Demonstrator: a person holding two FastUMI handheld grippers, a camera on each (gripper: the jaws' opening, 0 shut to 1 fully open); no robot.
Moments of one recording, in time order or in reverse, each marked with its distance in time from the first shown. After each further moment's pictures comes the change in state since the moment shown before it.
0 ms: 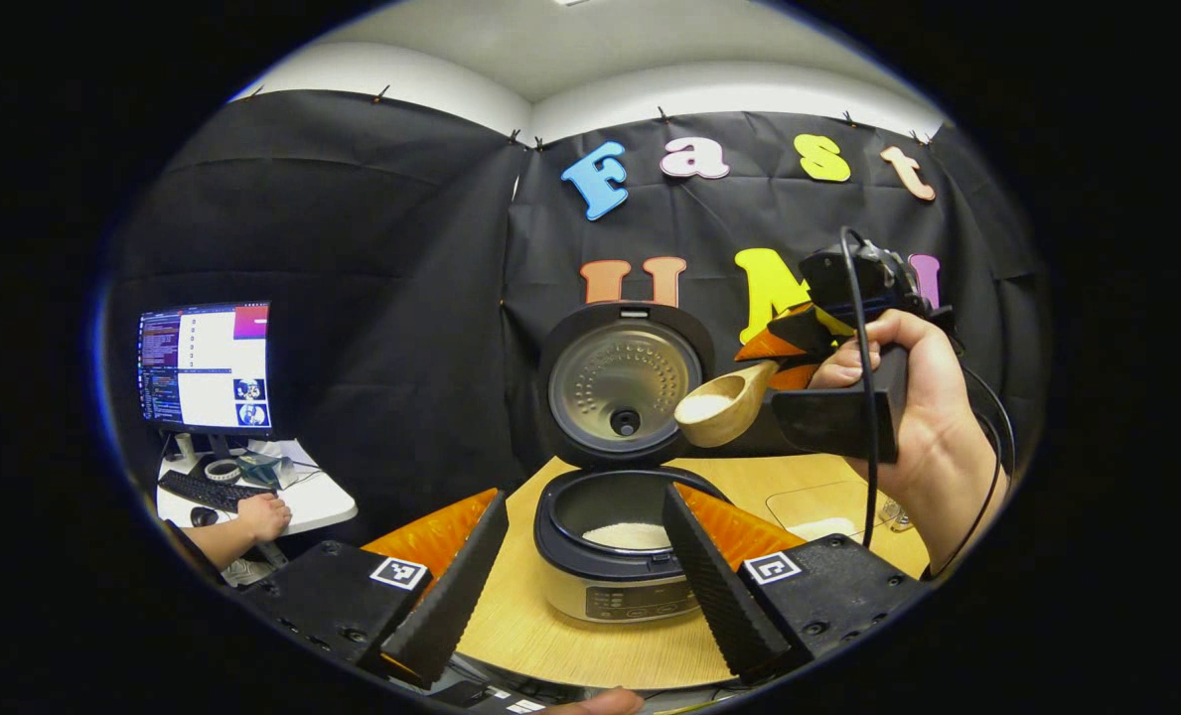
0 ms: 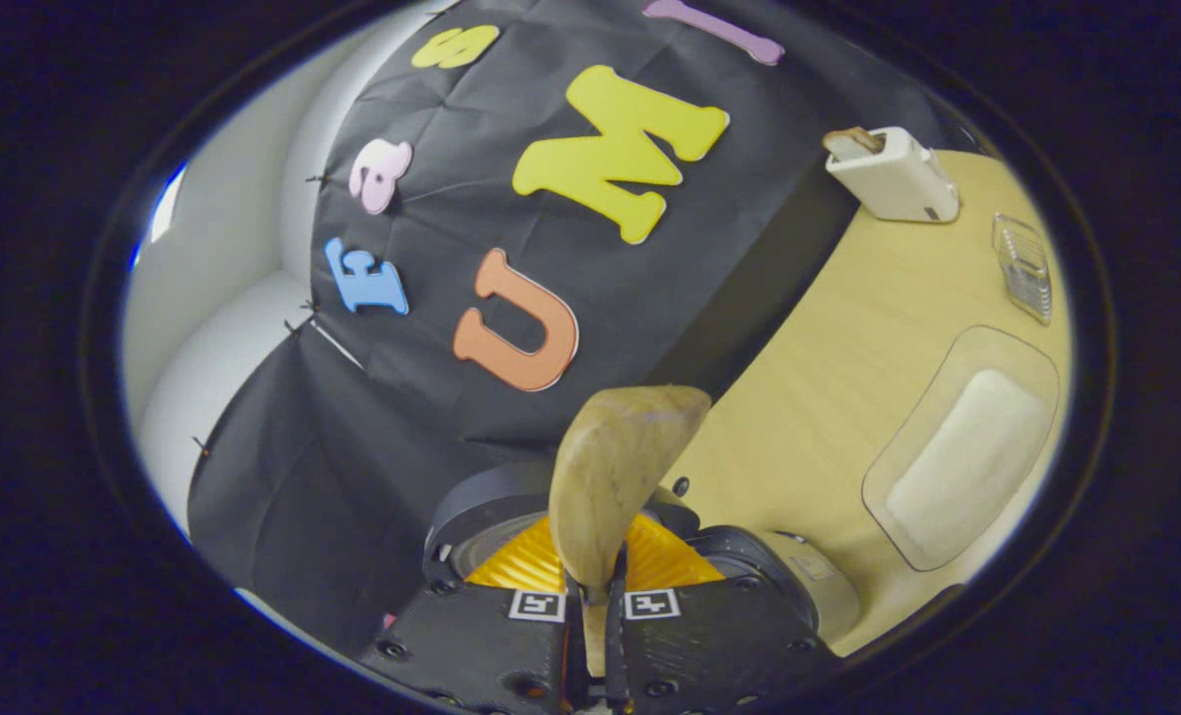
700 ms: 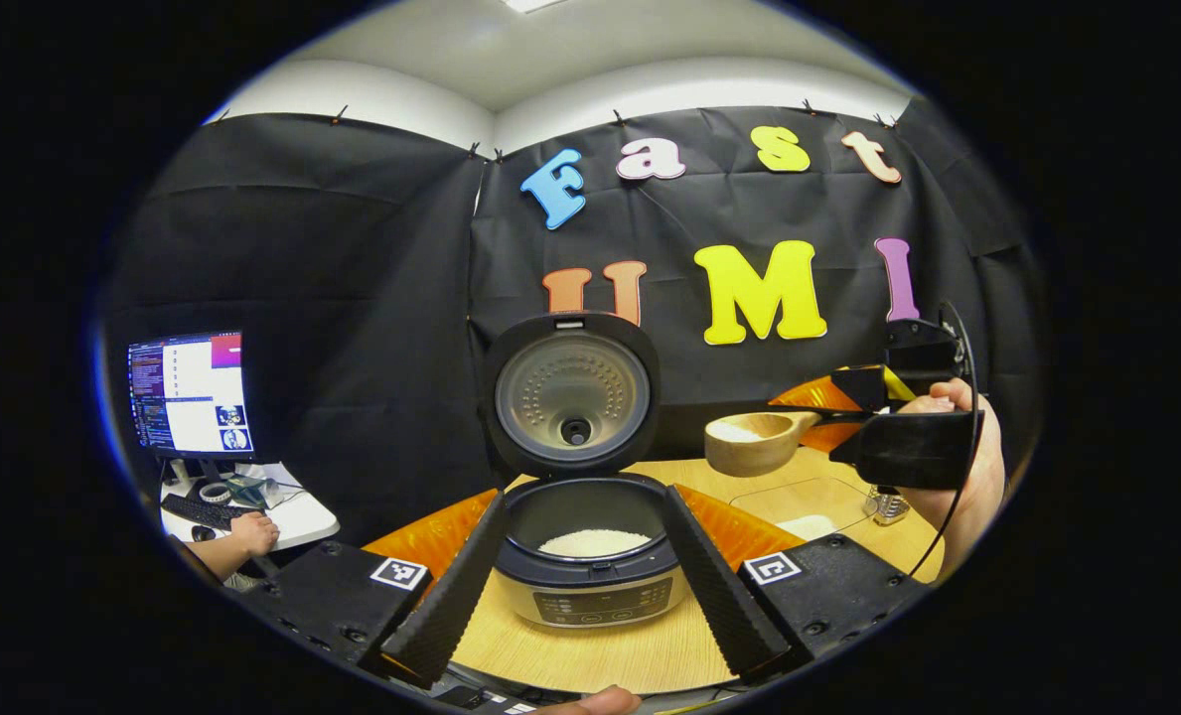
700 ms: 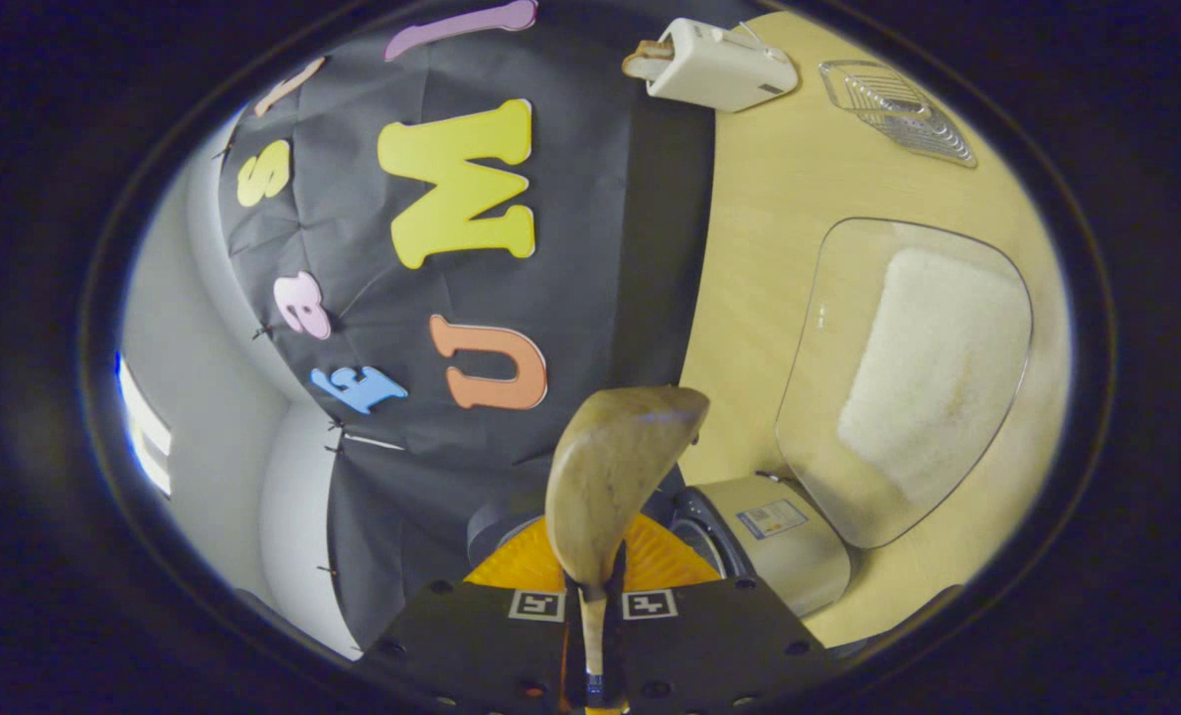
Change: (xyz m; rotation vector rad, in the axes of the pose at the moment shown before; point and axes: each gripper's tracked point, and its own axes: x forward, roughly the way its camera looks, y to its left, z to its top) left arm -0.001 -0.049 0.007 0.066 -0.022 -0.057; right arm -0.055 -0.097 0.023 0.545 0.148 0.162
